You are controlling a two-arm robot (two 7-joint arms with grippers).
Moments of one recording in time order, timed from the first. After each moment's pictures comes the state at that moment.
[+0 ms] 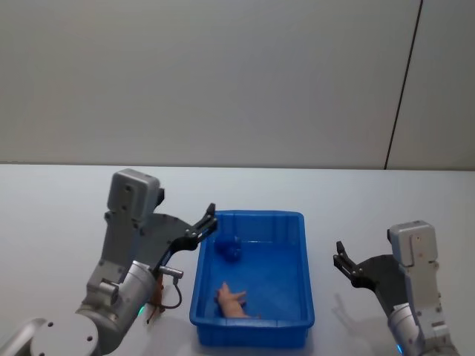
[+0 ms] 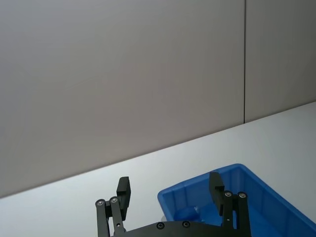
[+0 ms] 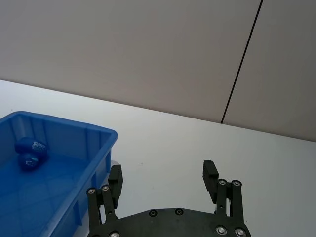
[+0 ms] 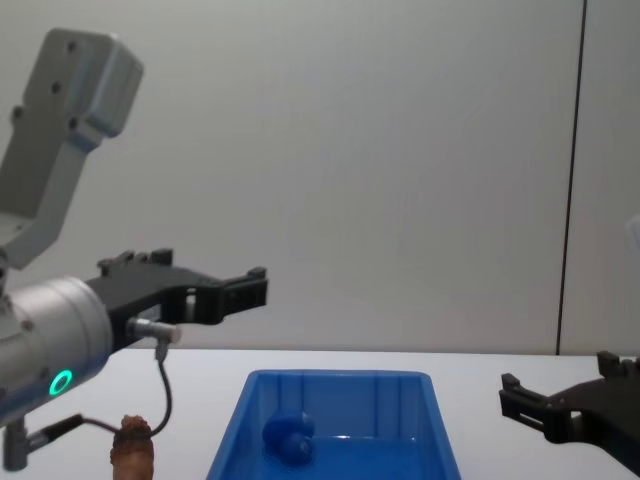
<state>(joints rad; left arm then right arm) -0.19 0.40 0.42 -1.64 -0.32 0.09 0.09 0.07 0.11 -0.28 -1.45 -0.01 0.00 -0.11</state>
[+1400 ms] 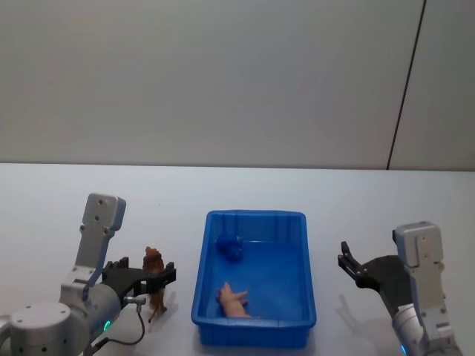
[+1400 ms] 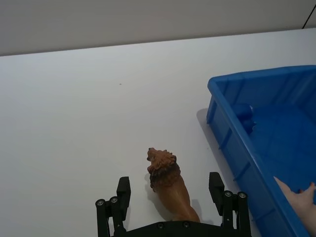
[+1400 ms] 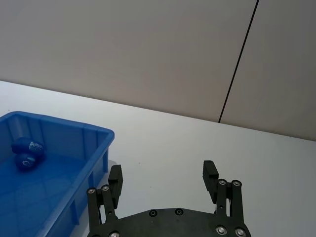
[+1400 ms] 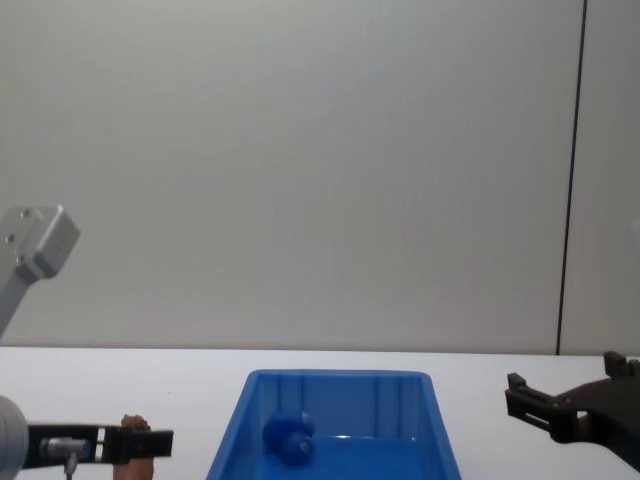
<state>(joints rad) -0.24 0.41 0.34 -1.47 -0.54 0.45 0.08 0.07 0.12 -0.28 -1.45 0.00 0.00 -0.12</state>
